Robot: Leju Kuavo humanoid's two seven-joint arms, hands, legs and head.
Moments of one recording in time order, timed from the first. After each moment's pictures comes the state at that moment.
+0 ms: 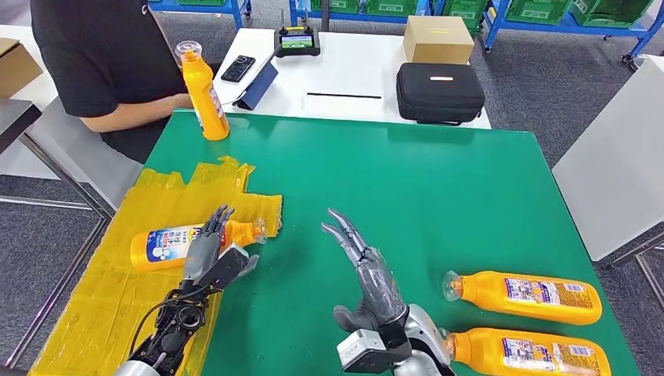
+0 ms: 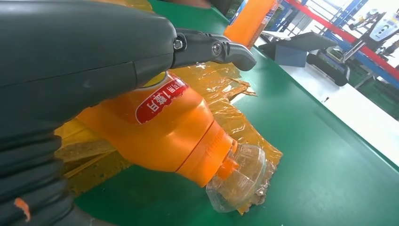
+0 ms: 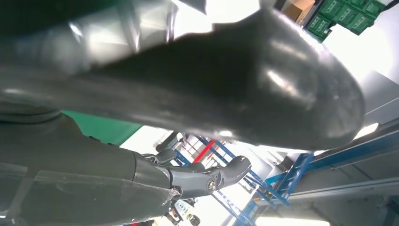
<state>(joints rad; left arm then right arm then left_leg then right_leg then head) -0.34 -0.14 -0.10 -0.45 -0.67 0.29 -0.60 0.00 -0.02 0.43 -1.43 0.57 -0.16 -0.59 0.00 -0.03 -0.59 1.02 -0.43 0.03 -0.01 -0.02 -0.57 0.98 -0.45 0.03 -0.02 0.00</state>
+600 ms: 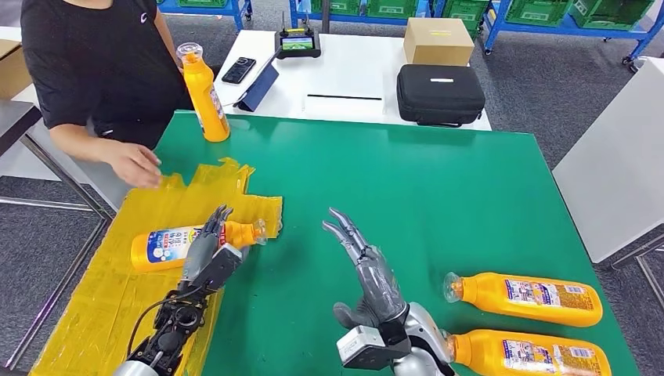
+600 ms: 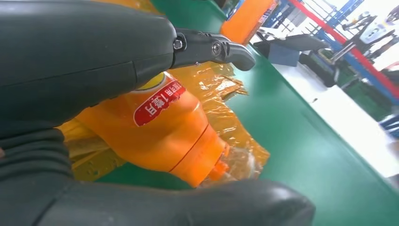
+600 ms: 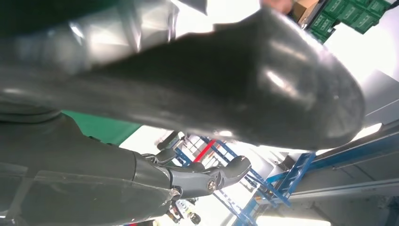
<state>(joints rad) -0.34 -0.14 -0.09 -0.45 -0.57 0.22 -0.68 0.00 -0.02 0.42 -1.42 0.58 -0.17 -0.58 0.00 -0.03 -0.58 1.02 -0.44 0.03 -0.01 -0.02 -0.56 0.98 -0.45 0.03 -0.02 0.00</state>
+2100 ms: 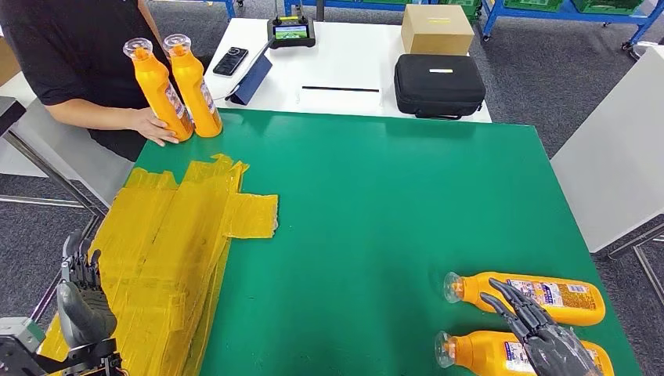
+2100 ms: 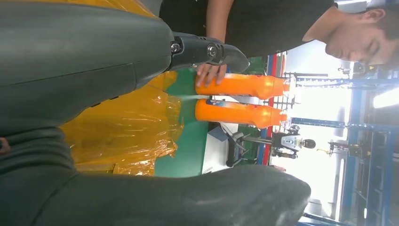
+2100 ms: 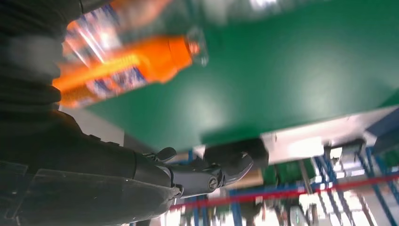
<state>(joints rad) 0.19 -0.30 0.35 -1.52 -0.01 -0.23 -0.62 0.63 0.08 -0.56 -2.23 1.04 0.60 -0.70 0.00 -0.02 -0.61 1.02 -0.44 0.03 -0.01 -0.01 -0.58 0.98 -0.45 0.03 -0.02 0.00</state>
